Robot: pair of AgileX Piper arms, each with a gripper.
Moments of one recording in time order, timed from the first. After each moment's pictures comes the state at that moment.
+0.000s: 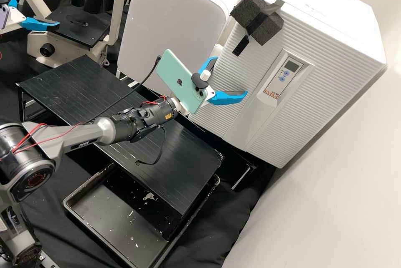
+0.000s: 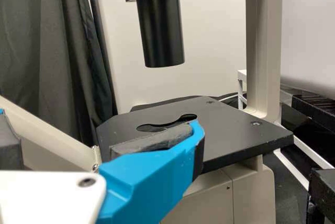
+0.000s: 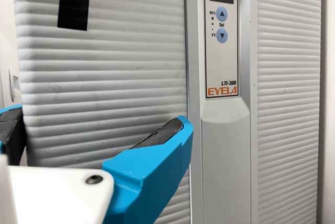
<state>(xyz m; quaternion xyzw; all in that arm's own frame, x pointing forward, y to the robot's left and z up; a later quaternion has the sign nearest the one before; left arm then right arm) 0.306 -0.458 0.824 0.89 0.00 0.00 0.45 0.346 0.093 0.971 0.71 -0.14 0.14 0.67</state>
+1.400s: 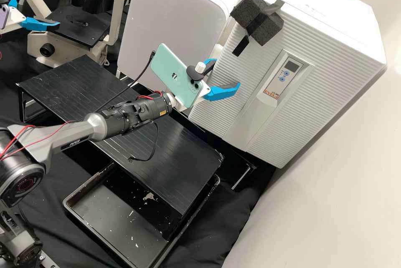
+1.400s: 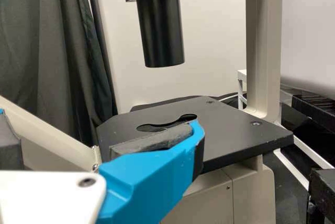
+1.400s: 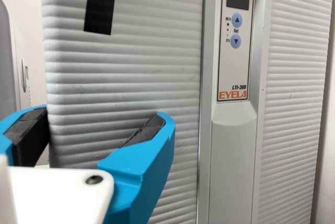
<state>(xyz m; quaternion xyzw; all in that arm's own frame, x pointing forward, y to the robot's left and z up) 0.306 -0.458 0.824 0.89 0.00 0.00 0.45 0.335 0.110 0.971 0.70 -0.16 0.10 0.69</state>
